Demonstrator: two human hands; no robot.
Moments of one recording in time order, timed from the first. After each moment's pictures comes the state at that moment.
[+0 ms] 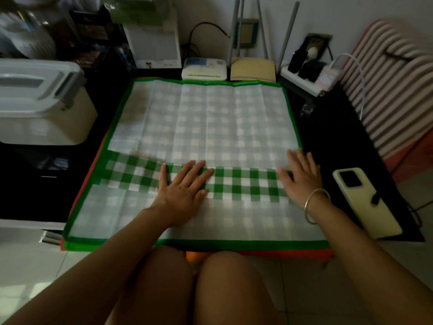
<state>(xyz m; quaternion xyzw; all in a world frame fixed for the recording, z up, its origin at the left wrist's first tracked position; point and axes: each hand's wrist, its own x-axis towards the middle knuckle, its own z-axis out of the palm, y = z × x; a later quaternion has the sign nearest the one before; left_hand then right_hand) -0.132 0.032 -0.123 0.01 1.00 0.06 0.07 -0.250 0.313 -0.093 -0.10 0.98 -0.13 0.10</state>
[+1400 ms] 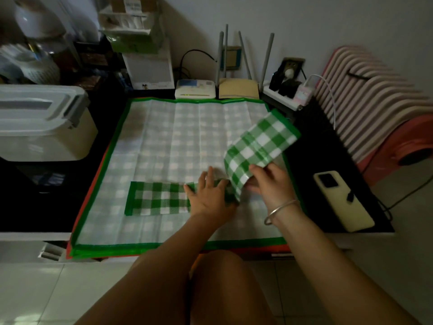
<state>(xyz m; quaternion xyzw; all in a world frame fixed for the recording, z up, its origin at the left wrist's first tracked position) -0.149 0.119 -0.080 -0.09 0.98 0.15 0.10 -0.180 0.243 -0.022 0.06 0.67 -0.74 0.07</state>
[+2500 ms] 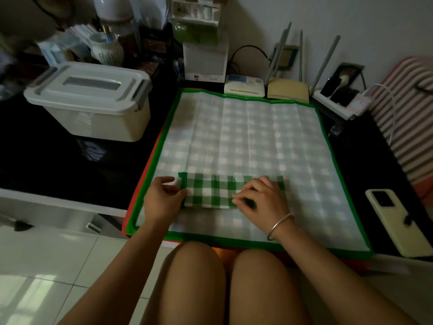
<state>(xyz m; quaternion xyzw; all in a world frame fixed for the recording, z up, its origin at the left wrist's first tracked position) -0.054 -0.044 -0.093 -0.40 0.73 0.53 -0.14 -0.160 0.173 -0.090 -0.41 0.89 -0.21 -0.08</state>
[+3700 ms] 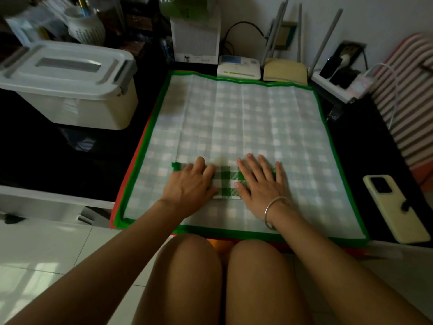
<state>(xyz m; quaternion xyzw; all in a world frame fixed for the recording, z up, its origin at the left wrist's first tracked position) -0.094 -0.009 -0.086 -0.01 1.00 0.02 0.00 -0.177 0.183 -0.112 -0.31 0.95 0.04 0.06</state>
